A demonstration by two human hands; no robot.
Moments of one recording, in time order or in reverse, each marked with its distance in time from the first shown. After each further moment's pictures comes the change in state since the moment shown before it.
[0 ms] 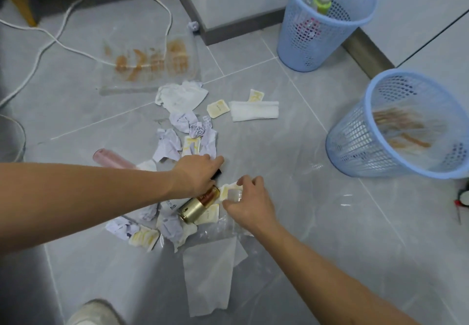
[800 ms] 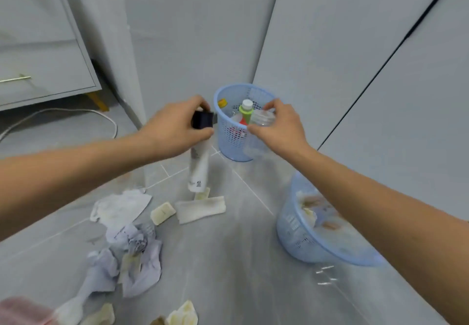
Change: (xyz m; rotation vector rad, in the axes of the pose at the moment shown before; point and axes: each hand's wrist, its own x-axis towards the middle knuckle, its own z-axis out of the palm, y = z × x) left_hand 0.080 0.002 -0.307 -0.537 0.683 0.117; right_hand 0.140 -0.061 -0.359 0.164 0.665 -0.232
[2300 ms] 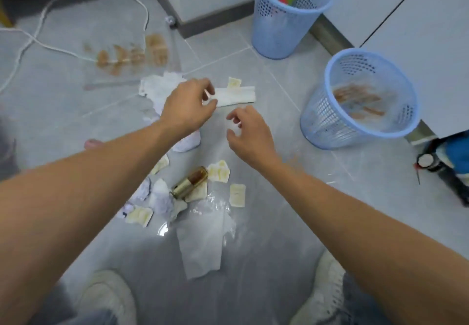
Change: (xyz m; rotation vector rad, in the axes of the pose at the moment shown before) left_hand -0.198 -0.061 0.093 0.061 0.007 -0.251; right_hand -0.271 0.021 0.127 -0.007 -0.298 -0.168
